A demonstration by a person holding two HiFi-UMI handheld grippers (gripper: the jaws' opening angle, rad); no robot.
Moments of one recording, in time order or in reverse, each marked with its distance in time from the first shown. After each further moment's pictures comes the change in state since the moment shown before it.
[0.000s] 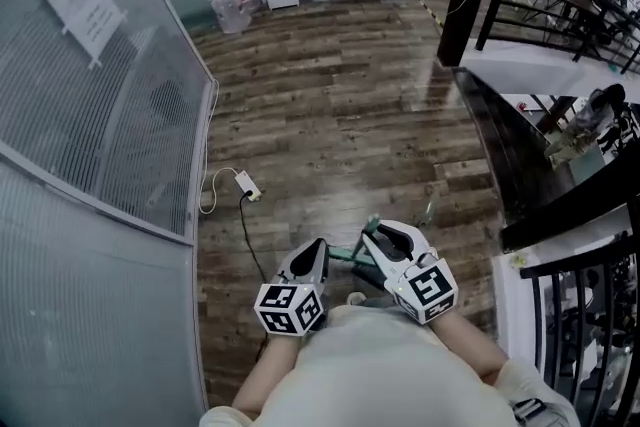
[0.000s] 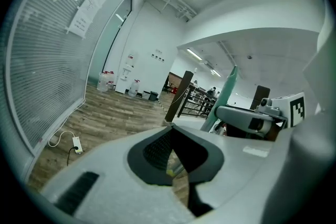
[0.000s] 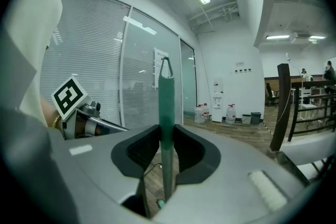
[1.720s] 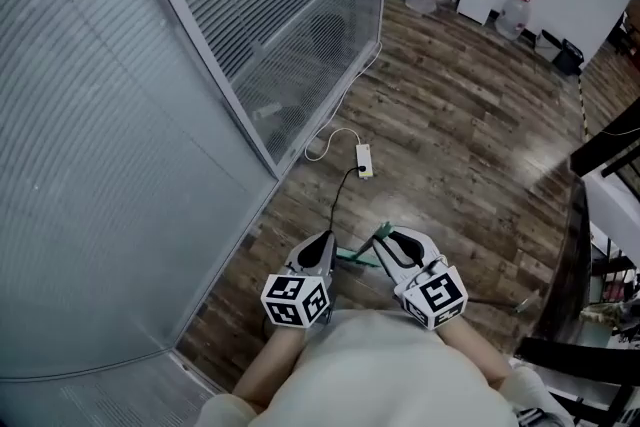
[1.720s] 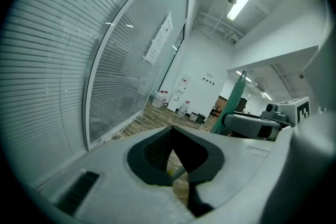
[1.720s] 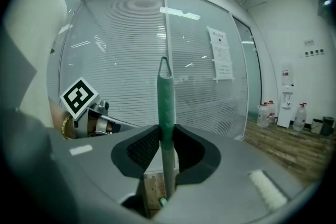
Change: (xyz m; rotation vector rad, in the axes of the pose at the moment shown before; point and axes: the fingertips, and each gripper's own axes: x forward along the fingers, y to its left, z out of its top) left arm -0.224 0.301 0.035 -0.239 -0.261 0.473; right arm 0.256 0.282 0.023 -0.123 0.082 0.587
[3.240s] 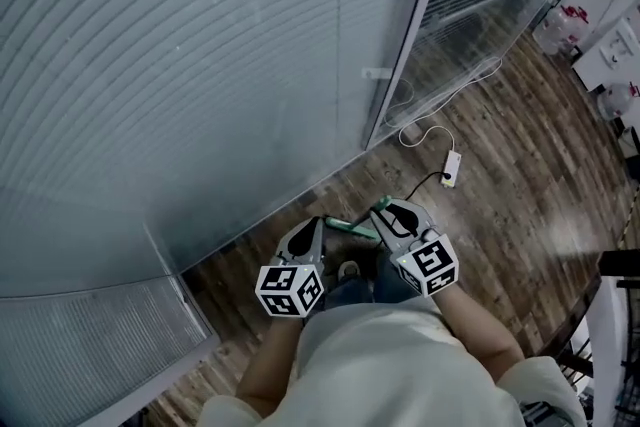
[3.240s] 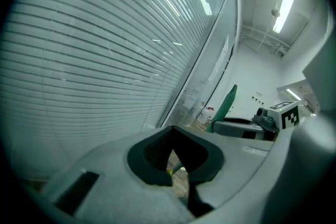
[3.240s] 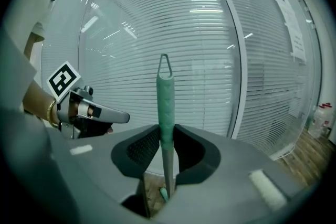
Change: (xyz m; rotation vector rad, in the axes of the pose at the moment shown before) left arm -0.178 0.302 0.023 -0.214 -0.178 0.448; right arm 0.301 0.193 -0.024 -0.131 0.177 0.412
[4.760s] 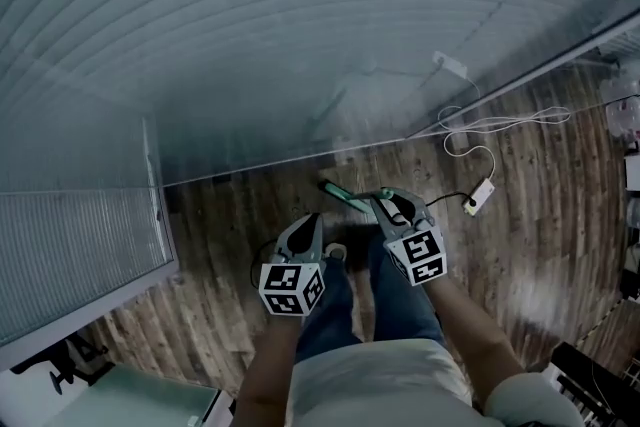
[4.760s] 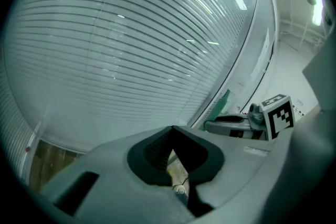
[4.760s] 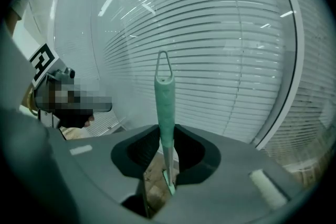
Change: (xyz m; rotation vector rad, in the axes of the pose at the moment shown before) left arm 0.021 0.098 -0.096 -0.184 -0.037 0.372; right arm 0.141 -0.003 -0.113 -0.140 0.229 0.278
